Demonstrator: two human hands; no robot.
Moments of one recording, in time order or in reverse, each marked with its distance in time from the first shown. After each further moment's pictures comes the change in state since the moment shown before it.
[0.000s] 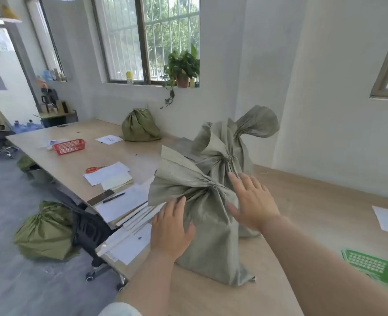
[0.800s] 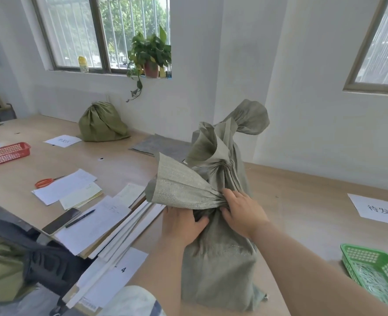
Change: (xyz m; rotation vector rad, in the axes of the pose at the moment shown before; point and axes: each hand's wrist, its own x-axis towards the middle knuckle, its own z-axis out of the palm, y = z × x) left_hand 0.153 -0.027 0.055 -0.172 -0.086 0.195; right_hand 0.103 -0.029 0.070 0.111 -0.122 0.162
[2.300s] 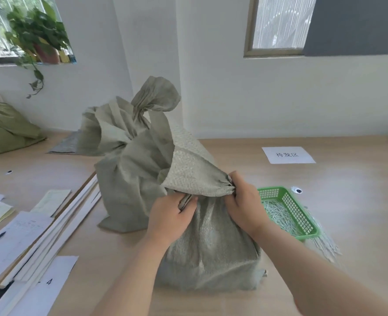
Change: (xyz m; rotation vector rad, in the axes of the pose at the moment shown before) left_hand -0.076 0.208 0.025 -0.488 -0.084 0.344; right_hand -0.194 0.150 -0.049 0.498 0.530 0.207
